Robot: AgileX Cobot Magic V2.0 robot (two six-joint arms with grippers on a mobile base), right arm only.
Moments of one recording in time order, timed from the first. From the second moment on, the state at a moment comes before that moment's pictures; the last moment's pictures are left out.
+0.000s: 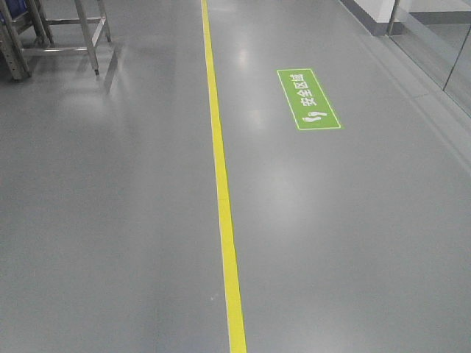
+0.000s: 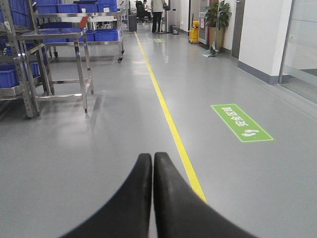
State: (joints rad) arm -0.03 0.04 -0.32 0.03 0.50 -0.14
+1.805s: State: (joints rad) arm -0.03 0.04 -0.32 0.03 0.50 -0.14
